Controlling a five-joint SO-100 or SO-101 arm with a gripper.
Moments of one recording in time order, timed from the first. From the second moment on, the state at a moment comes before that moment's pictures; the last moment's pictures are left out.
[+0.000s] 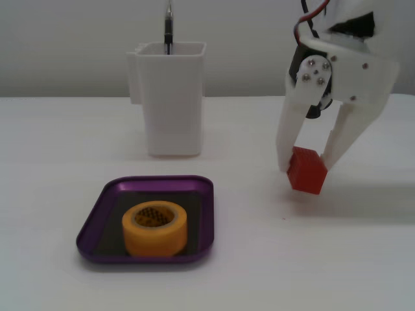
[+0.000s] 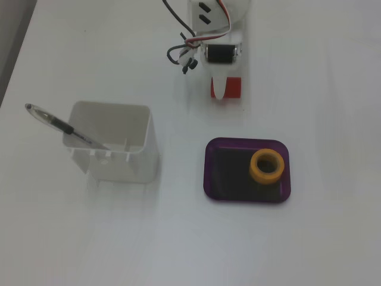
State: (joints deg) arm 2.4 108.7 123.7 48.6 -3.3
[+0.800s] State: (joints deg) arm 3.0 102.1 122.2 45.8 -7.3
